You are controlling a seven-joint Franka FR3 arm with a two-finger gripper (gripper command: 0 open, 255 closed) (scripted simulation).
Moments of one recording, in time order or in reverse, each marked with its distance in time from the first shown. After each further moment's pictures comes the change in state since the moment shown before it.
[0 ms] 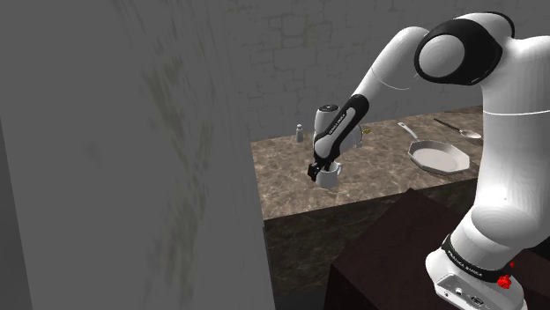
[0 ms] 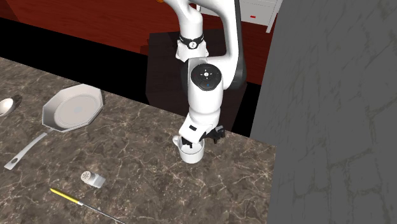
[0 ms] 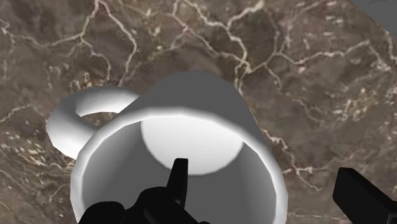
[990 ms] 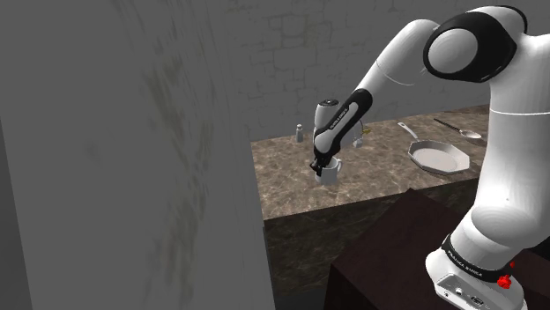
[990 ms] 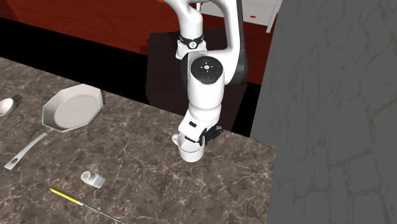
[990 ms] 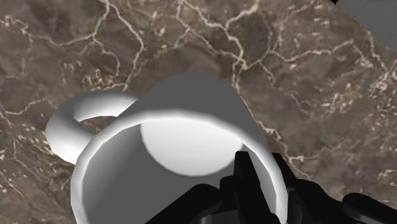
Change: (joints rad) arm -0.001 -0.051 0.002 -0.007 0.002 -0.044 -0.001
